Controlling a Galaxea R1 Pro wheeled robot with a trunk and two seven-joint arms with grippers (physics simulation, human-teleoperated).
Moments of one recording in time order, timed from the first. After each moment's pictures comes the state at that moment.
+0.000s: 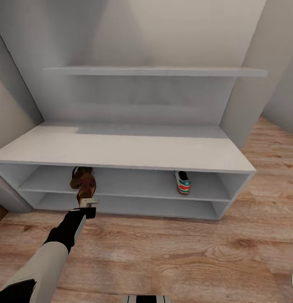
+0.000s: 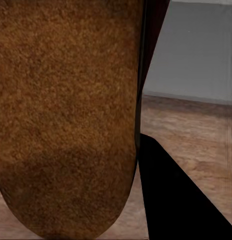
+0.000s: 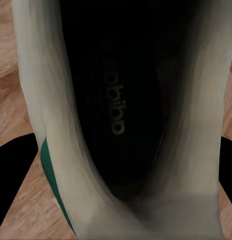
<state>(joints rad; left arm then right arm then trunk) -0.78 0.02 0.21 -0.60 -0.20 0.41 0.04 -0.14 -0.27 -0.62 -0.93 -0.24 0.17 -0.17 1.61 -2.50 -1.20</state>
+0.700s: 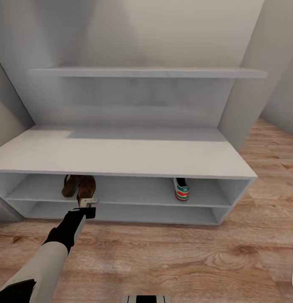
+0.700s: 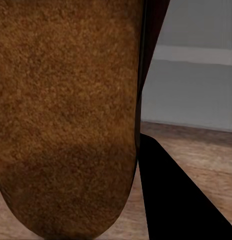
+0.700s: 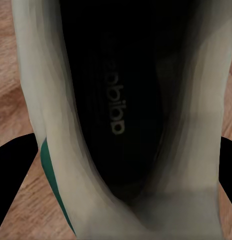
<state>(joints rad) -0.78 0.02 0.21 -0.60 -0.20 0.41 0.03 -0.14 -0.27 -0.62 -0.93 -0.24 0.17 -0.17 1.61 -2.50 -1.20</state>
